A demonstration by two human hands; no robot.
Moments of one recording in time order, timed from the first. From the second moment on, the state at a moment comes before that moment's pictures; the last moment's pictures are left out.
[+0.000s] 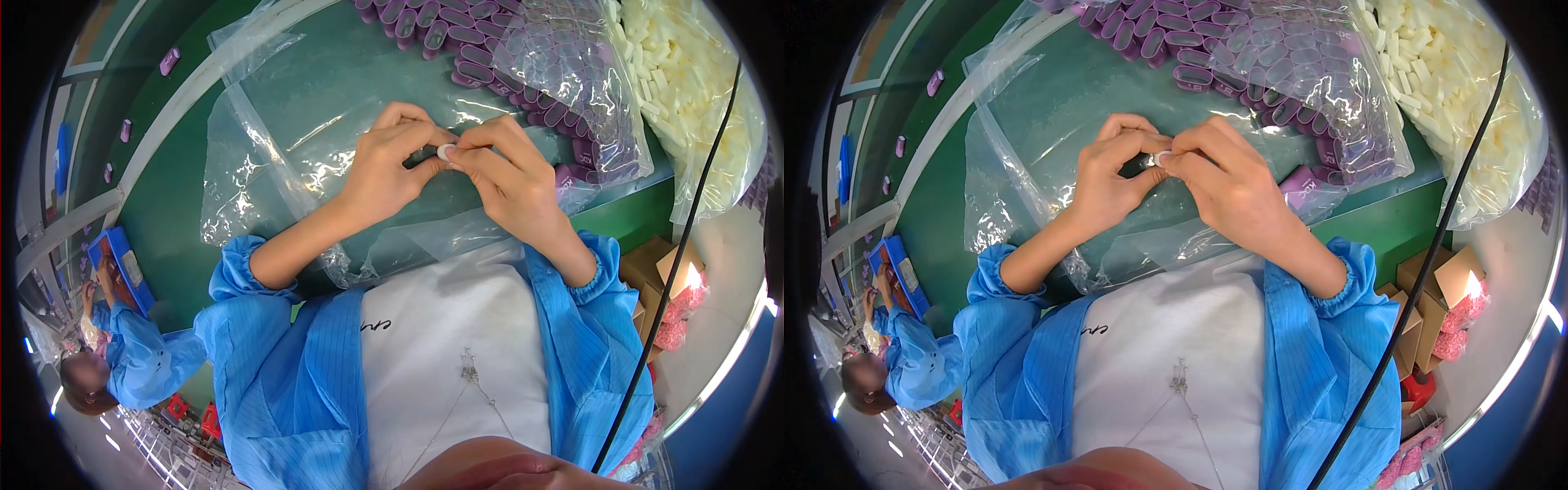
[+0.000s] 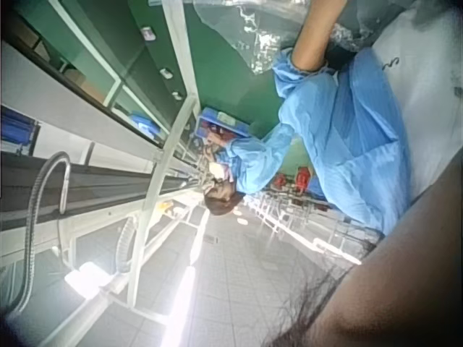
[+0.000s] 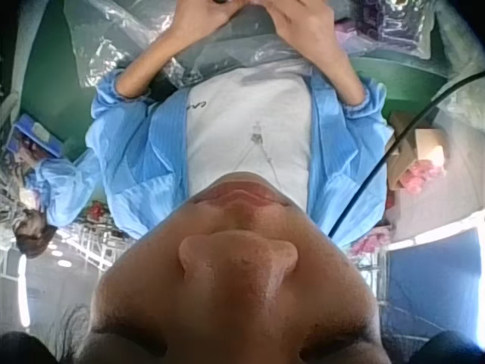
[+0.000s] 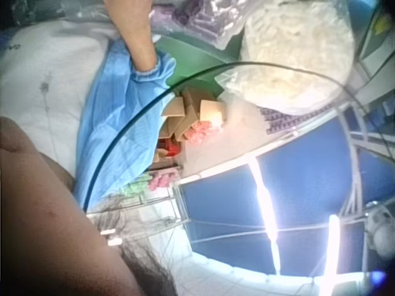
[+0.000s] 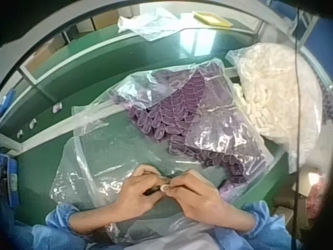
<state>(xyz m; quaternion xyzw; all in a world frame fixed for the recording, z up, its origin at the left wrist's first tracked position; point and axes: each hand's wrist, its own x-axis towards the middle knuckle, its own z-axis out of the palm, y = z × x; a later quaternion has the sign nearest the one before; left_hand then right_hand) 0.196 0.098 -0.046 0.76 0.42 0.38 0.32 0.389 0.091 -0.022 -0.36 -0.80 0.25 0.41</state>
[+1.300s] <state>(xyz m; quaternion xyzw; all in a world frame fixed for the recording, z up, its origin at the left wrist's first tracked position) 0.201 0.087 -0.047 0.79 0.42 0.35 0.28 0.415 0.082 -0.018 -0.29 -0.90 0.10 0.32</state>
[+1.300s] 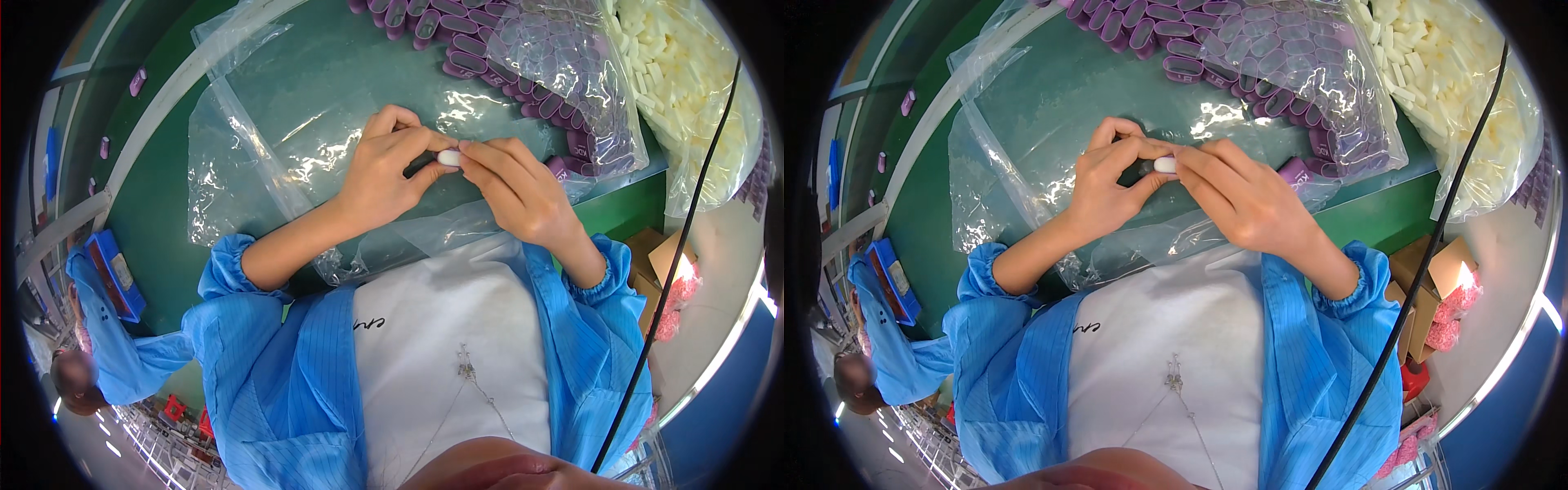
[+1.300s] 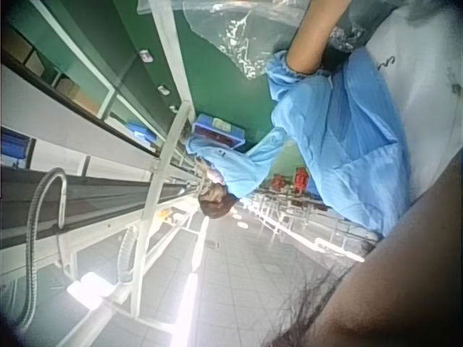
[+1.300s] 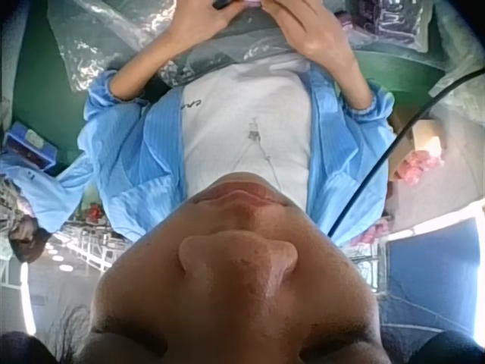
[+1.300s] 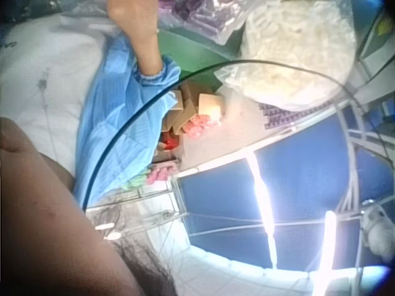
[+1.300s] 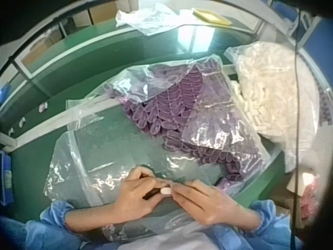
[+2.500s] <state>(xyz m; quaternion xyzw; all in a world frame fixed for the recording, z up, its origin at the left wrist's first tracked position) -0.069 0.370 -0.055 0.84 0.51 0.21 0.00 0.602 0.231 -0.057 -0.72 -0.66 -0.03 0.22</state>
